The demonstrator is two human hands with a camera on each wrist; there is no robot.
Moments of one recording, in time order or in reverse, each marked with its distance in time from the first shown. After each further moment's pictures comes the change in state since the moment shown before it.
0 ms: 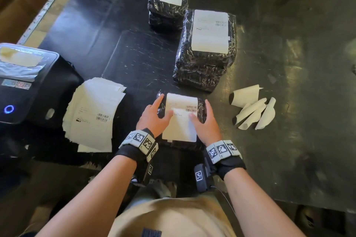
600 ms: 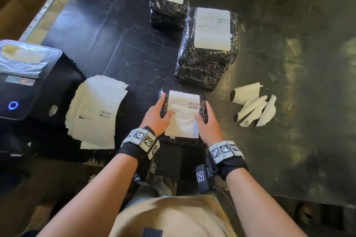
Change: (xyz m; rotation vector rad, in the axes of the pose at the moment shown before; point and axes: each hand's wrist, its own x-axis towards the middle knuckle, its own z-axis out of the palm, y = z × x) left_hand -0.012 0.002 -0.006 -0.074 -0.106 -0.003; right_hand -0.012 0.005 0.002 -0.014 0.017 0.012
